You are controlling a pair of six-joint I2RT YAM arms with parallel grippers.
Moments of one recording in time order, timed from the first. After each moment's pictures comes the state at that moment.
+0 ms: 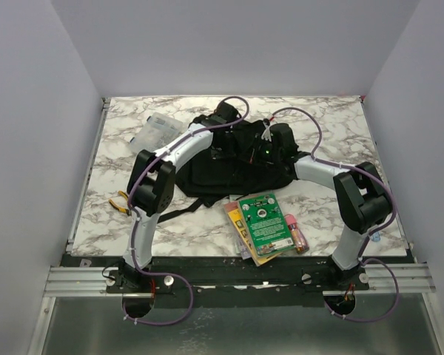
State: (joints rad) left arm -0.56 2.19 1.87 -0.81 0.04 -0.54; right arm 0.46 1.81 1.06 0.22 -0.31 0.63
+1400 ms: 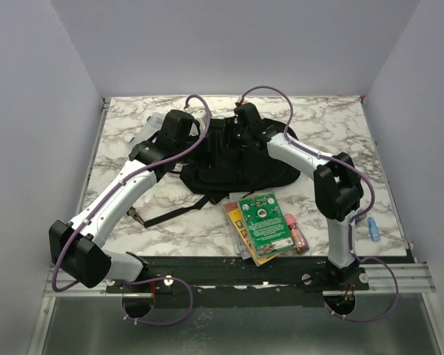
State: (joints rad) left arm -0.53 1.35 1.31 -0.63 0.30 -0.42; right arm 0.61 2.02 1.61 -0.27 -0.01 0.54
